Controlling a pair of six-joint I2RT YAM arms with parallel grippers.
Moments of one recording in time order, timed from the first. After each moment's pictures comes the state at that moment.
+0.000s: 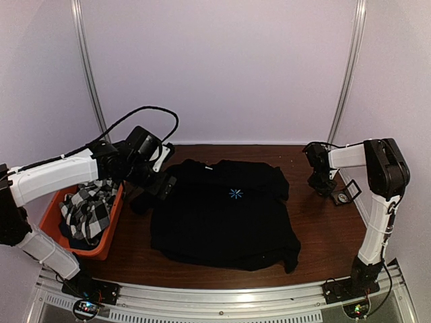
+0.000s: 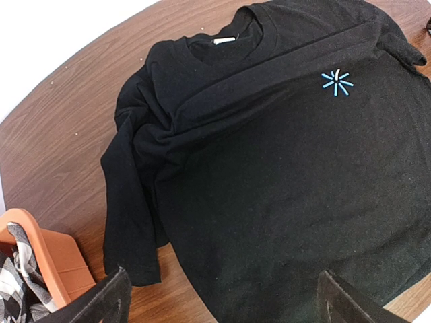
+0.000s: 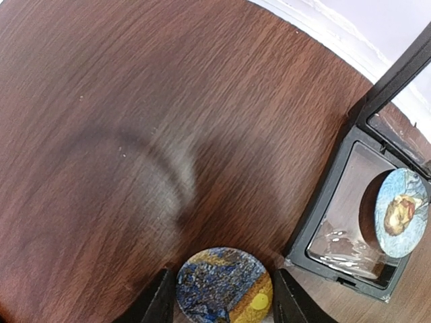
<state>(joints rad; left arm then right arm) -0.74 1.43 1.18 -0.68 -0.20 -0.13 0.14 1.97 1.24 -0.52 0.47 1.02</state>
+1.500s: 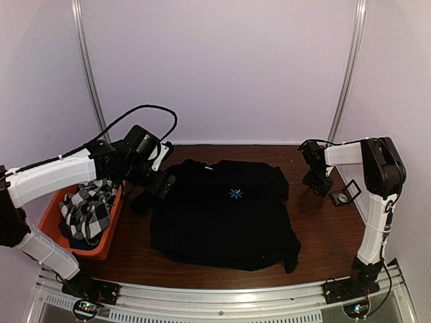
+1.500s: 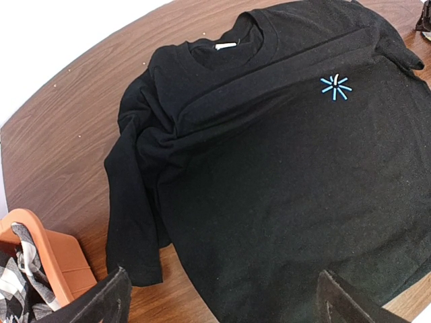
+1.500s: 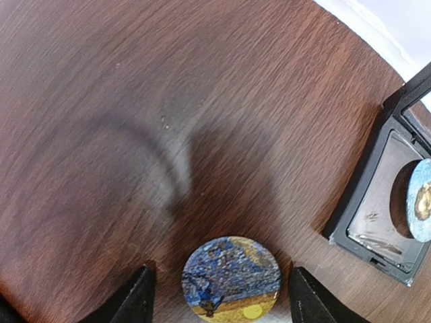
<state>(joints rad) -0.74 1.42 1.18 -0.68 -0.21 -0.13 0.17 2.01 1.31 -0.58 0.42 1.00</state>
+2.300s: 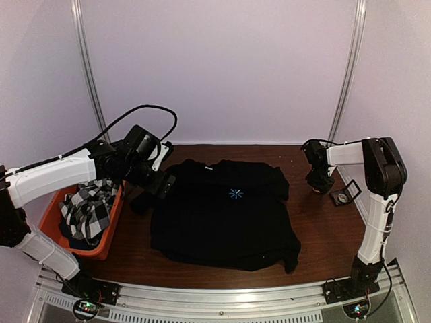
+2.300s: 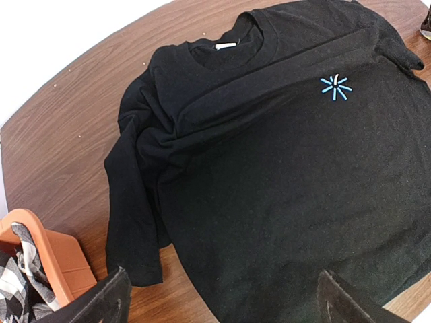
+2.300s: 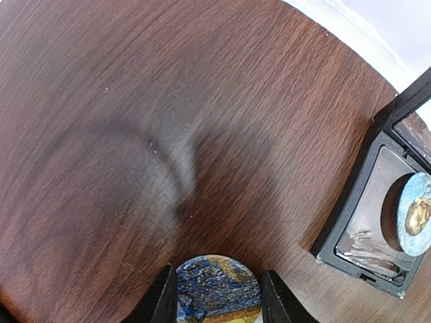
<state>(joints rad) -0.74 1.42 1.18 -0.68 -0.21 -0.13 0.15 2.01 1.31 -0.56 0.43 1.00</state>
